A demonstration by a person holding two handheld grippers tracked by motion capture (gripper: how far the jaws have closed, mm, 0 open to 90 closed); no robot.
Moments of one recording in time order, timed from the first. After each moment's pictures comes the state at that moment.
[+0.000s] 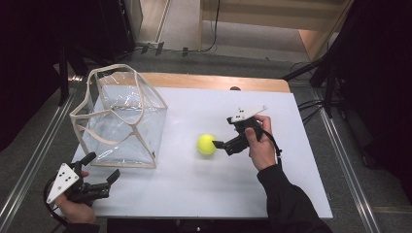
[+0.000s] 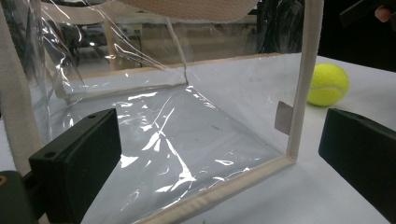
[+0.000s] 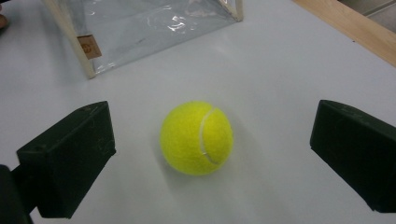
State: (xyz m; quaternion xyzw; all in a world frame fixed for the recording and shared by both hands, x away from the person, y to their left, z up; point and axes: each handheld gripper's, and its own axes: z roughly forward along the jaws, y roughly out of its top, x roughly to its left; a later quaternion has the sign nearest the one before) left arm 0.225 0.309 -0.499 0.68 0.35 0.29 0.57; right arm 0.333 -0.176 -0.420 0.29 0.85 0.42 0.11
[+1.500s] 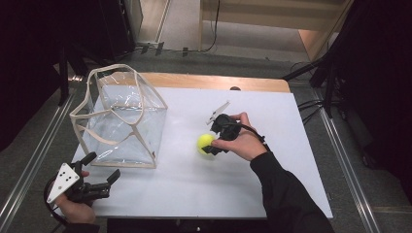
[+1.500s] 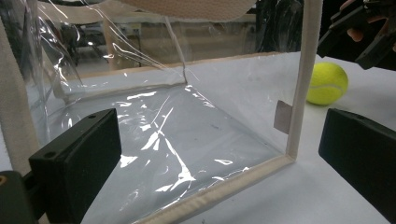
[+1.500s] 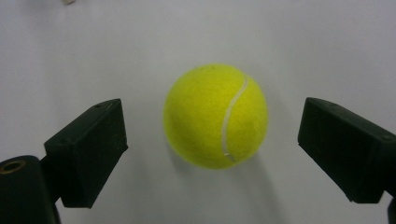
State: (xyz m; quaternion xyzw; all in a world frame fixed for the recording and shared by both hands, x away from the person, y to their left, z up) left arm 0.225 0.308 -0.499 0.68 0.35 0.29 0.57; right arm 0.363 -0.123 -0.438 0.27 0.93 0.25 0.04
